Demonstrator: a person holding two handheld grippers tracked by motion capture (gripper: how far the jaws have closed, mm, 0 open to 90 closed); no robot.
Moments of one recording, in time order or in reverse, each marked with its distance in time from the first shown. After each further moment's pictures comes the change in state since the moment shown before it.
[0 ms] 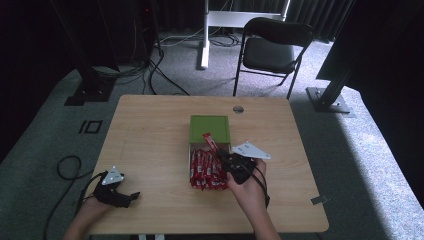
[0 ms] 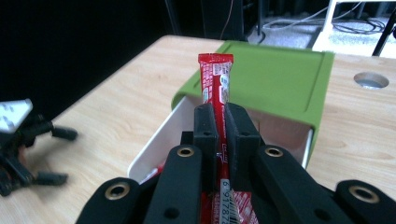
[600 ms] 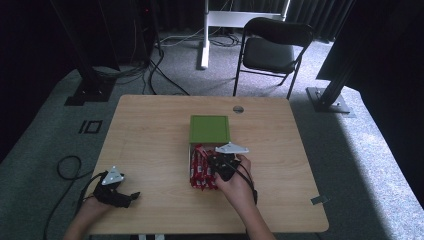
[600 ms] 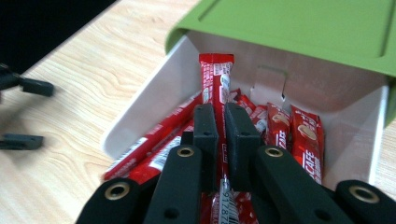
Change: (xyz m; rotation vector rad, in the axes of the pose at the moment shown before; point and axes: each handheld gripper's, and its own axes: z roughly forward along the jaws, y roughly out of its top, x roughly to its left) left arm 0.000 0.000 0.000 -0.001 0.001 0.000; right arm 0.007 -0.020 0.048 0.224 0.009 -0.025
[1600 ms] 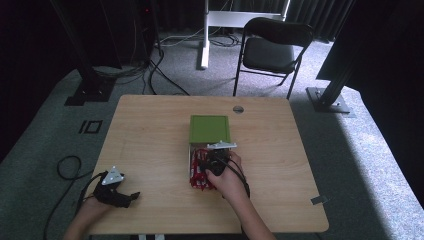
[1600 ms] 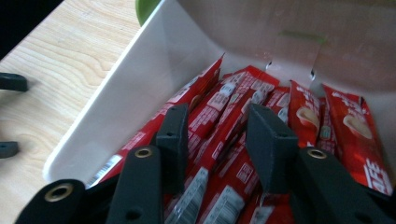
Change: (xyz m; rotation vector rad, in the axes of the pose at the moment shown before) left arm 0.000 0.000 0.000 0.000 0.000 0.000; right arm -0.001 -0.003 0.051 0.120 -0.012 0.068
